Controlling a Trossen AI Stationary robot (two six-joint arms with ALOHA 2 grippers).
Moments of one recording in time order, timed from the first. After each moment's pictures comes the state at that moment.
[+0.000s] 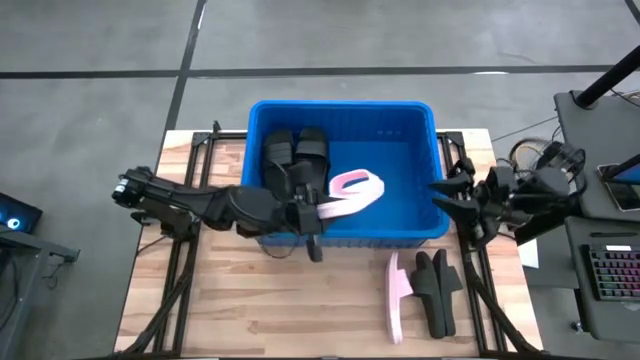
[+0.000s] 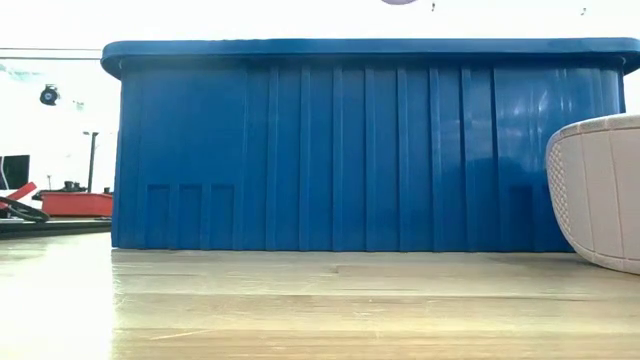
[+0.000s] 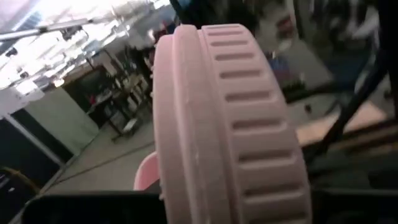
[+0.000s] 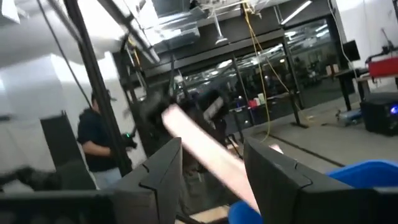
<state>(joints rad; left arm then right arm) -0.31 1.56 1.70 -0.17 -0.53 0.46 0.69 0.78 0.94 0.25 0.74 0.05</state>
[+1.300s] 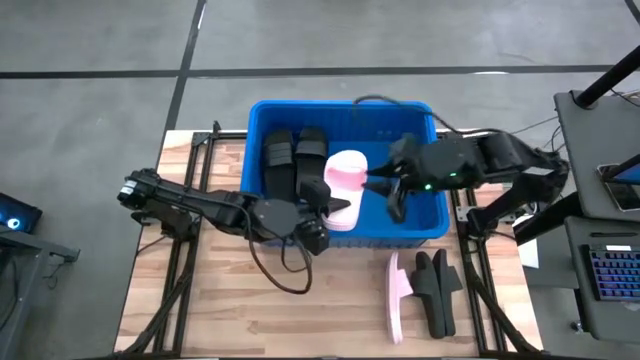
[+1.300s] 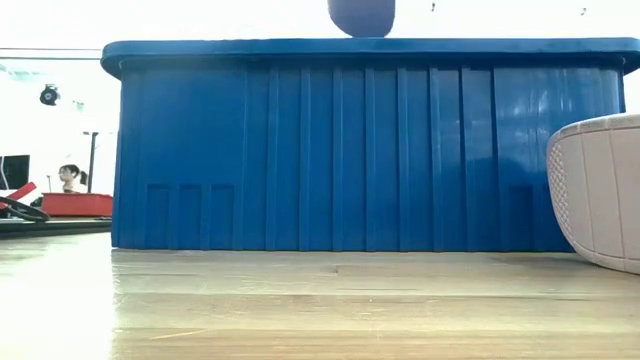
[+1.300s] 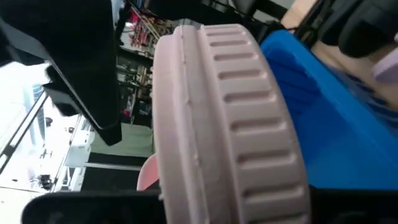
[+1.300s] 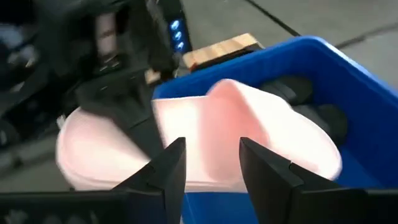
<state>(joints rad) -0.30 1.60 1.70 -0.36 -0.65 1.02 0.21 1.50 2.04 -1.11 0.35 0.39</state>
